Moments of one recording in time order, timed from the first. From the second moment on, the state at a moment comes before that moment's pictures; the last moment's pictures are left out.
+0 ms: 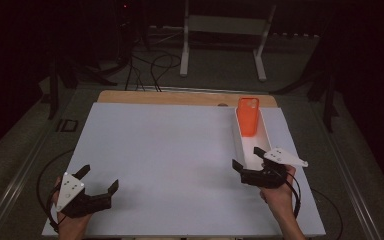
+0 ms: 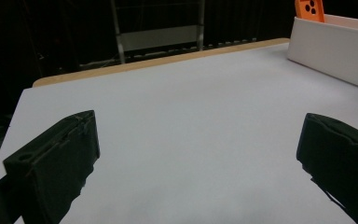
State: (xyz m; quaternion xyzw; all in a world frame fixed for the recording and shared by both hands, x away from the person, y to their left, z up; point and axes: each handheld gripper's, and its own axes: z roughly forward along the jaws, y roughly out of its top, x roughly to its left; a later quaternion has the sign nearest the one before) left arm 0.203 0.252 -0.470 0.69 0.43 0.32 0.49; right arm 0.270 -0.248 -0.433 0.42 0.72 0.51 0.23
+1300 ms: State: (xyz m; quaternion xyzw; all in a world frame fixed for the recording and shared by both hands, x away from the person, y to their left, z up) left arm 0.206 0.247 -0.481 0.71 0.41 0.29 0.50; right arm 0.222 -0.262 -0.474 0.39 0.70 0.54 0.26
